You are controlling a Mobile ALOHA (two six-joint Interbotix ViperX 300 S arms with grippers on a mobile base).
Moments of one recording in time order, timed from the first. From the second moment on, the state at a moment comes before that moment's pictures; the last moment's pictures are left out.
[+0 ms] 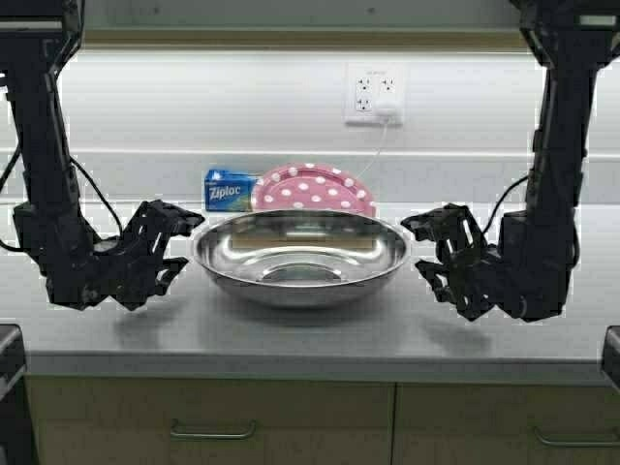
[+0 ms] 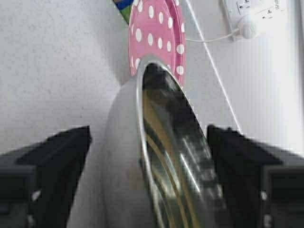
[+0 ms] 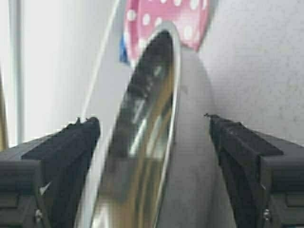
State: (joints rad) left arm -0.17 1.04 0.39 0.27 -1.42 -1.15; right arm 0.26 1.04 0.49 -0.23 -1.50 1.24
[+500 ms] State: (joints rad) left arm -0.17 1.04 0.37 0.27 -1.39 -1.16; right arm 0.23 1.10 0.36 -0.36 -1.51 1.41
